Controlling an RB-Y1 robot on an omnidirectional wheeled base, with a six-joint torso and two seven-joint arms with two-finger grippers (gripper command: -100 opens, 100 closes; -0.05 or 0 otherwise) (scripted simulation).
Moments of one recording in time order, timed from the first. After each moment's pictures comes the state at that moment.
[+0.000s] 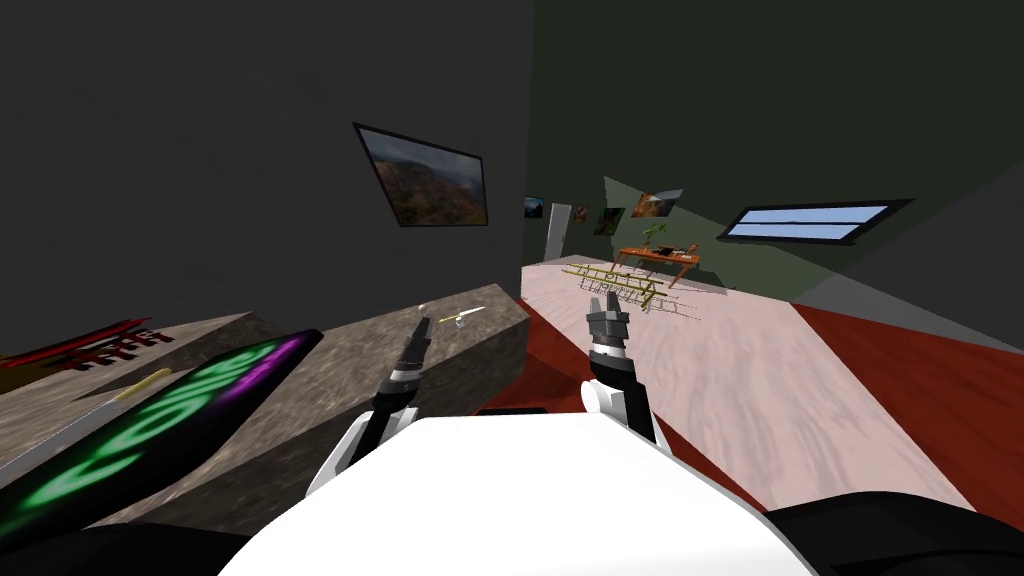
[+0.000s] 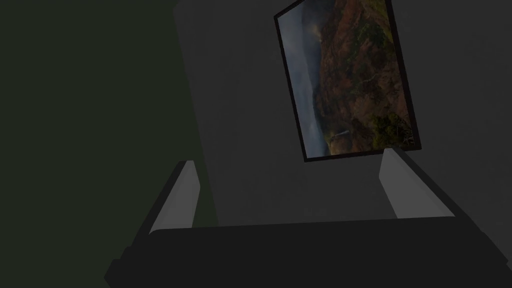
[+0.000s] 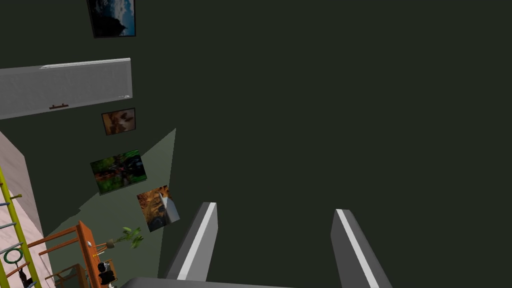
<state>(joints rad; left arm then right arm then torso) 0.50 0.24 0.09 -1.96 -0.10 -0.66 -0.09 0.49 0.03 0.02 -2.29 -0.12 -0.42 0.09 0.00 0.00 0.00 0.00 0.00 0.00</state>
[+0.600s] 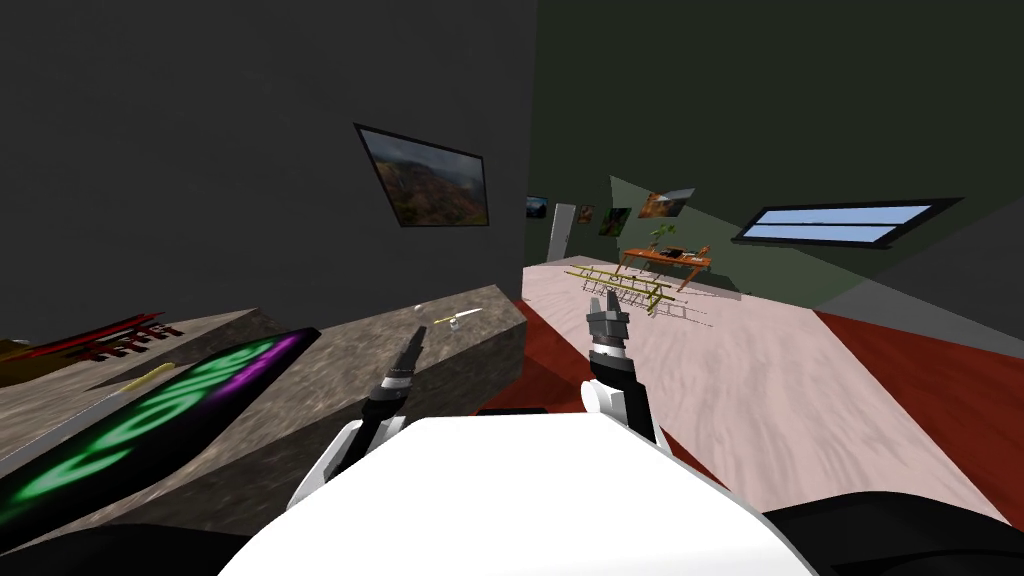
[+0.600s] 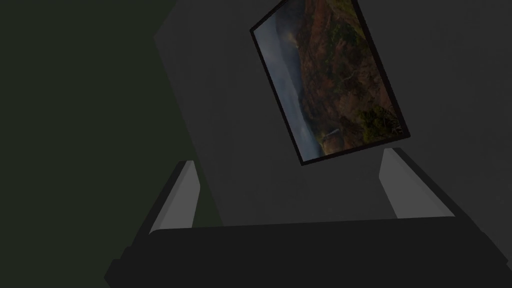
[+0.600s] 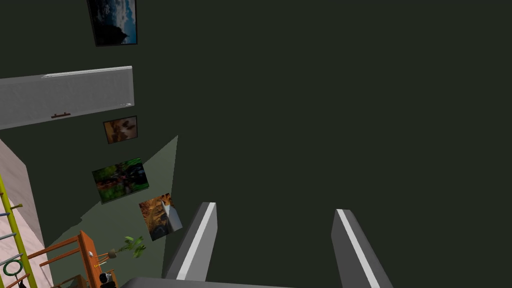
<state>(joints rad) 0.49 0.29 0.16 -1.79 -0.13 -0.74 -0.11 0.49 0.03 0.02 -2.29 -0.12 -0.42 0.09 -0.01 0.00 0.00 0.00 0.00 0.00</state>
